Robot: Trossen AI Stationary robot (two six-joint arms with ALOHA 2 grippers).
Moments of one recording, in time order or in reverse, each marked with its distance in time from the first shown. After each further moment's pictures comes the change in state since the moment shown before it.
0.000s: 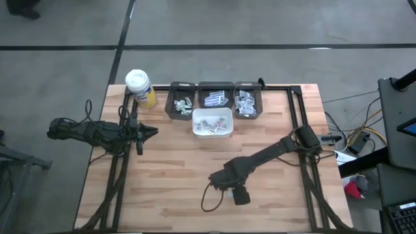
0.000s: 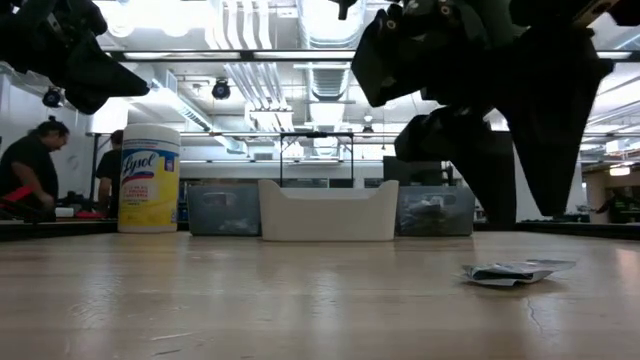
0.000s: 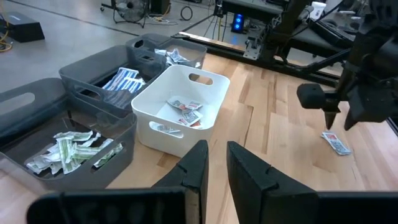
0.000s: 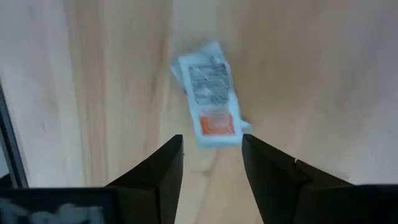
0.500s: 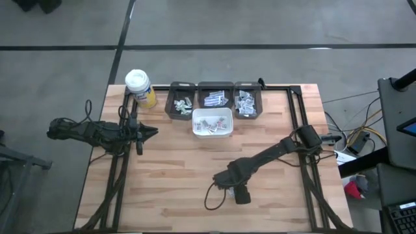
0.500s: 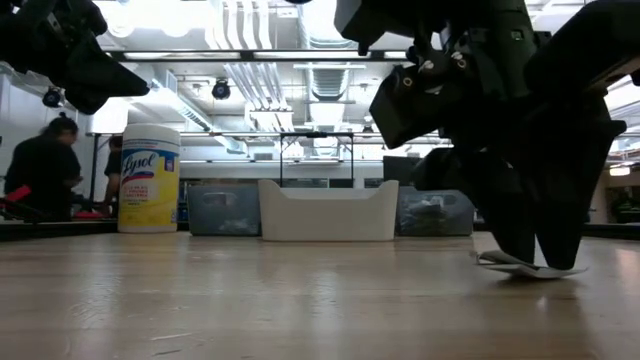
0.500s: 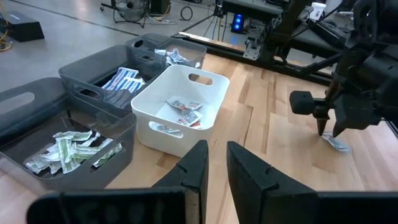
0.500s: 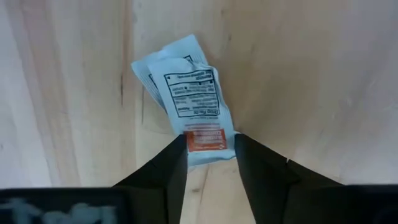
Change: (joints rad) left arm -0.001 0.000 0.000 0.000 0.000 -0.004; right arm 0.009 -0.008 -0.154 0.151 0.034 0.068
